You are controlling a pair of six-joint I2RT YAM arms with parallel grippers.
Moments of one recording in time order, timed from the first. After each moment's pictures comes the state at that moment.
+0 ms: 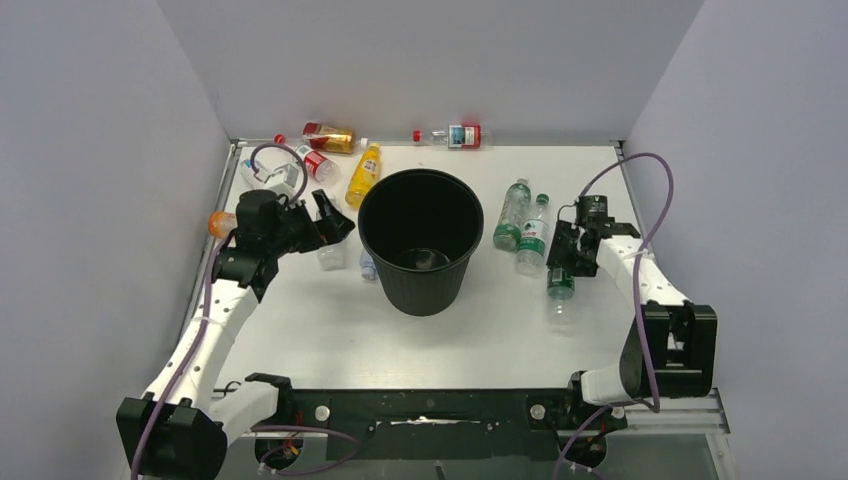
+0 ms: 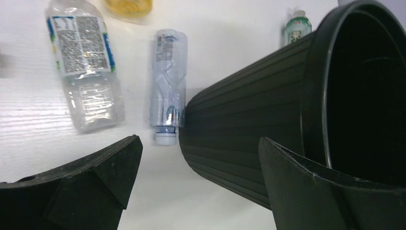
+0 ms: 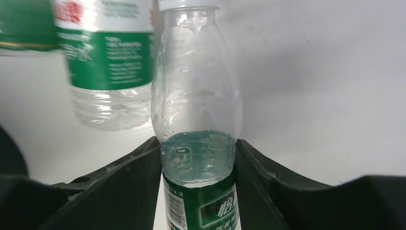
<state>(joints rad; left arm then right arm) -0.14 1.06 0.91 -0.35 0.27 -0.51 -0.01 1.44 0.91 -0.63 0.05 0.25</state>
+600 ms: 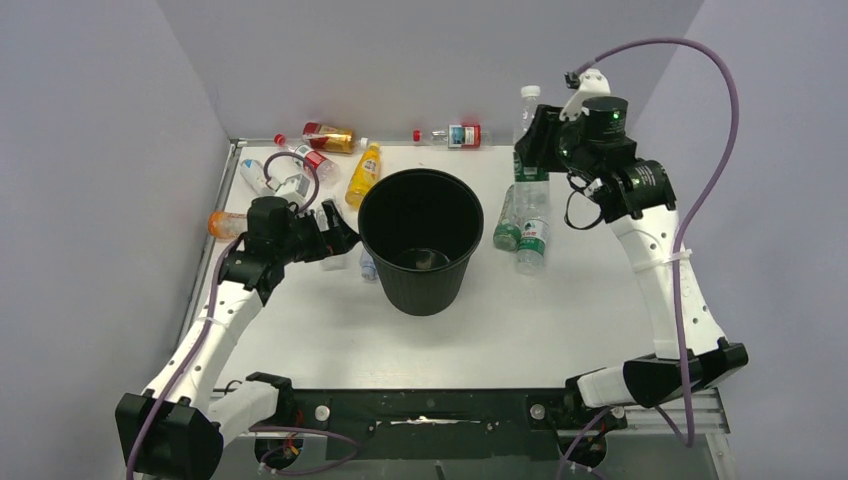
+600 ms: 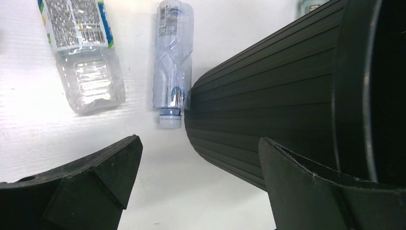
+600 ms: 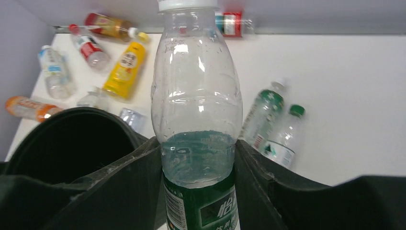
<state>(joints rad) -0.22 1.05 0.89 -0.40 0.23 -0.49 0.24 1.37 1.70 -0.77 0.00 0.25</state>
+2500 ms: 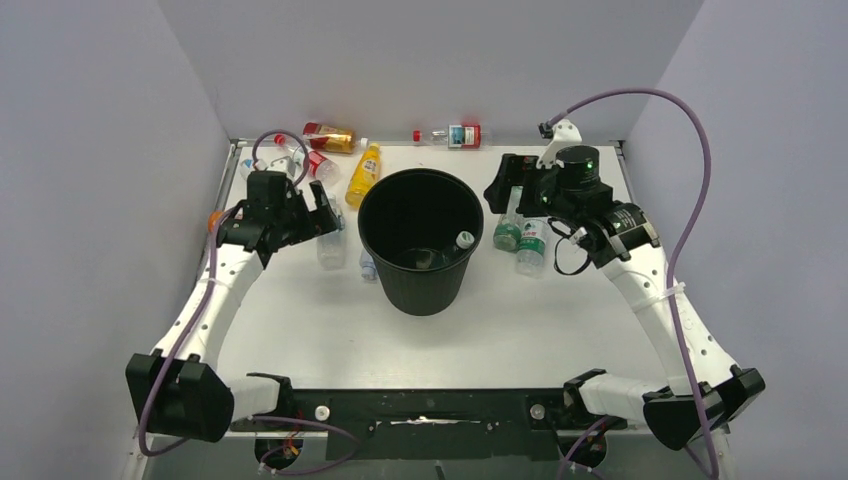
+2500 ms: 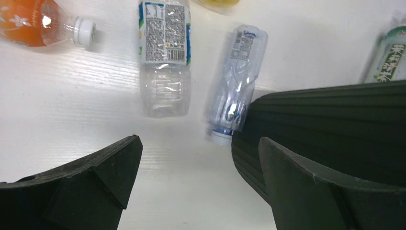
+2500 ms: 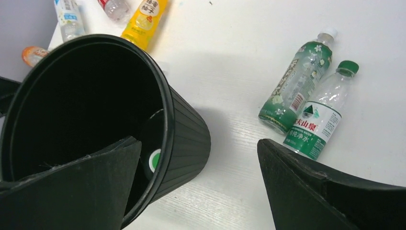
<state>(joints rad) -0.16 1.23 1.09 -0.60 0.05 -0.46 0.42 1.21 1.42 -0.68 0.00 0.33</state>
